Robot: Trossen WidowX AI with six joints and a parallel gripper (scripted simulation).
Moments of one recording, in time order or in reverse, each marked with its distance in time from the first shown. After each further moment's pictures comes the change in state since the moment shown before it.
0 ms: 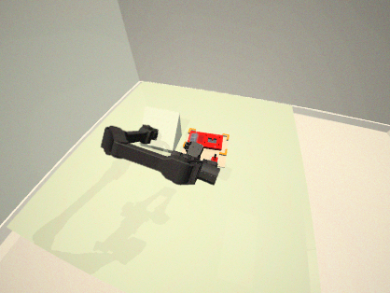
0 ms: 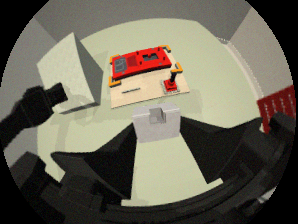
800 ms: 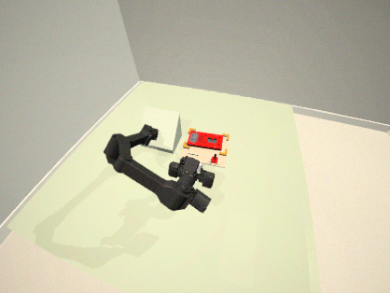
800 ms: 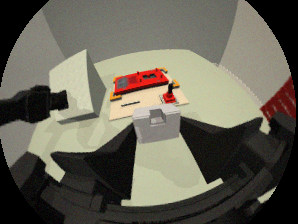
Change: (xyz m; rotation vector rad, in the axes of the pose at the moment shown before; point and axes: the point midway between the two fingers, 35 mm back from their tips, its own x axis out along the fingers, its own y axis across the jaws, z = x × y) arm 0.013 -0.002 -0.029 -0.005 -0.366 -0.037
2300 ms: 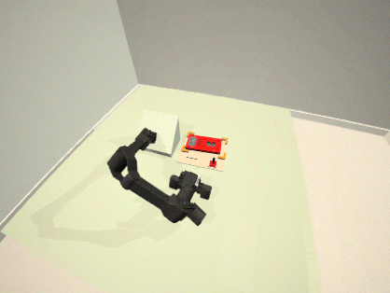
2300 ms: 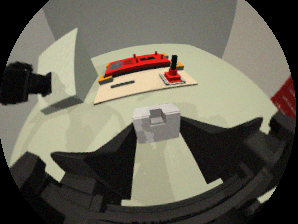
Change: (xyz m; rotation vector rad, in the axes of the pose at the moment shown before) arm 0.044 0.000 -0.065 -0.004 -0.020 -0.001
